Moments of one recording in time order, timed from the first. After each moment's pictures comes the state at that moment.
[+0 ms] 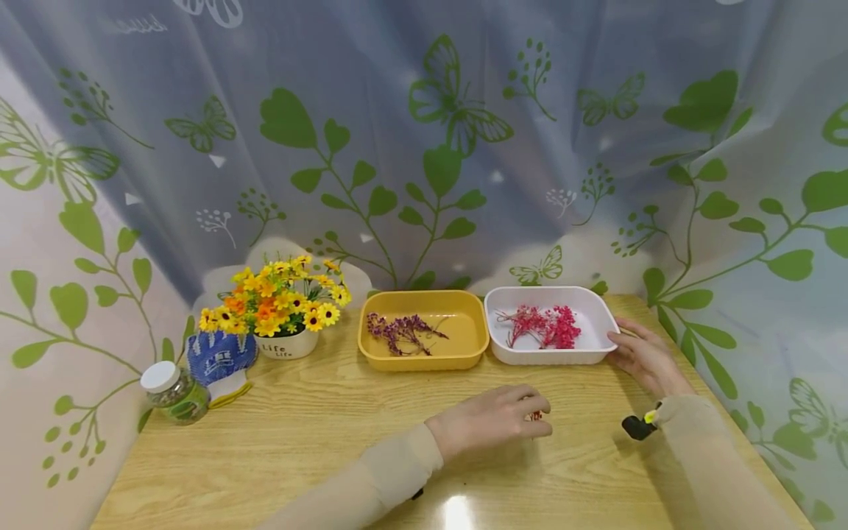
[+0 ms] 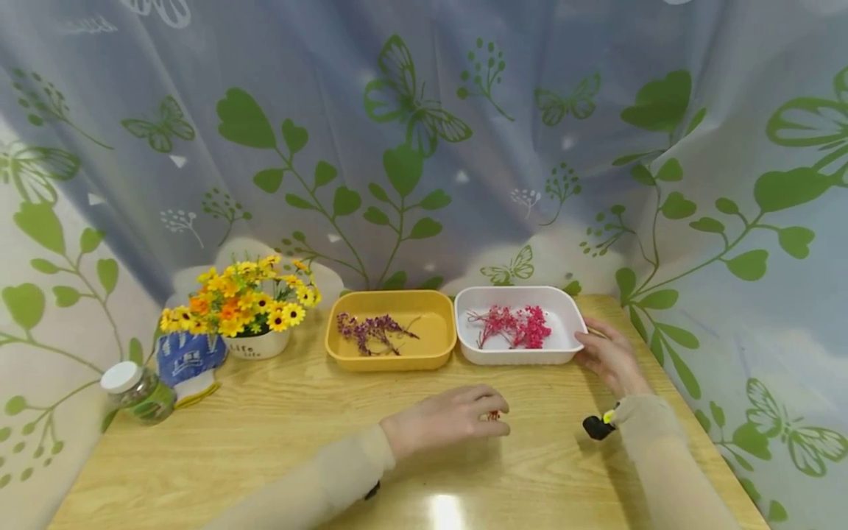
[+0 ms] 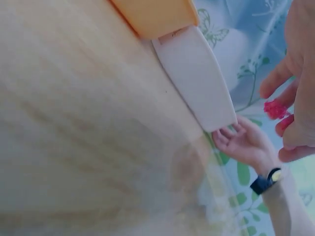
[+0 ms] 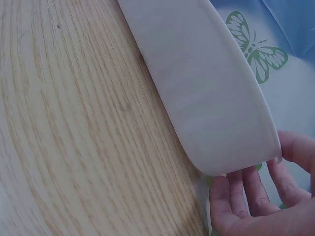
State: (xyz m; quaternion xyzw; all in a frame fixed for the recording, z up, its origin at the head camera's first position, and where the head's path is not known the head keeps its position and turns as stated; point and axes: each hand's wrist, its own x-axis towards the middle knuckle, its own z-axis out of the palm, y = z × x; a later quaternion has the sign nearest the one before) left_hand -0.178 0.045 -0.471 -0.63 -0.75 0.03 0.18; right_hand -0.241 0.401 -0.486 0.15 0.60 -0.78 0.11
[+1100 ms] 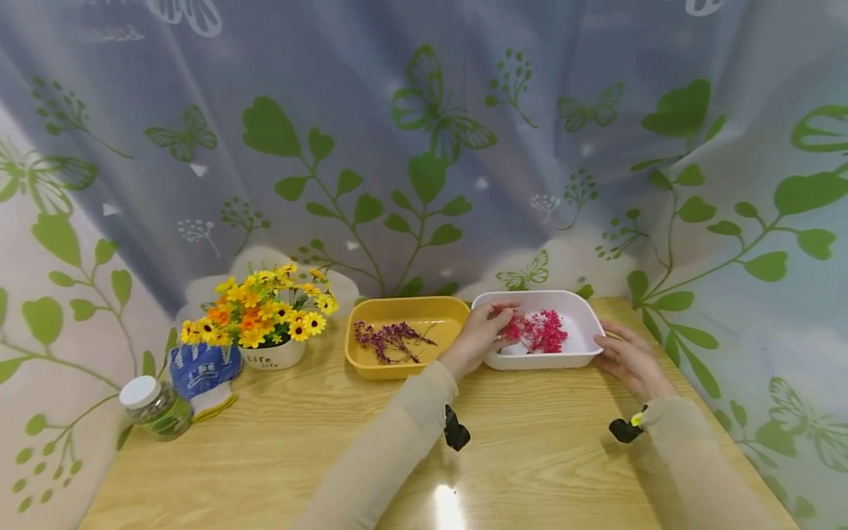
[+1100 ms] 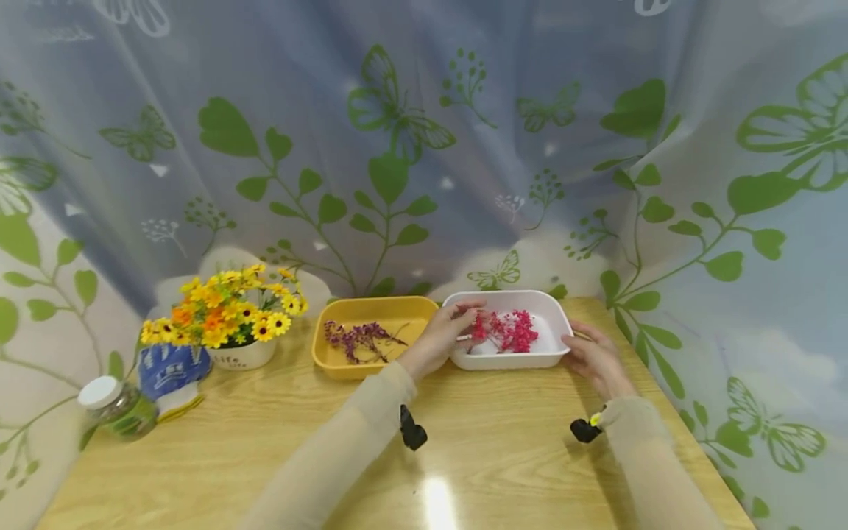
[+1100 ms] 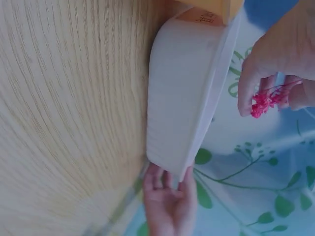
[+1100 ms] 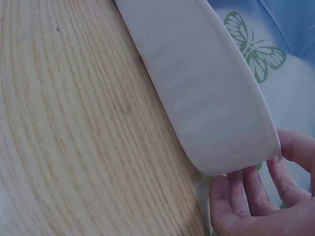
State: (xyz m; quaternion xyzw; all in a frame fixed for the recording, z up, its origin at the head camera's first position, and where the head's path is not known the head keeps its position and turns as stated) left_hand -0.285 0.097 -0.455 -0.10 -0.61 -0.76 -0.21; right_hand -0.239 0.403 -0.490 0.14 0.62 -0.77 0.10
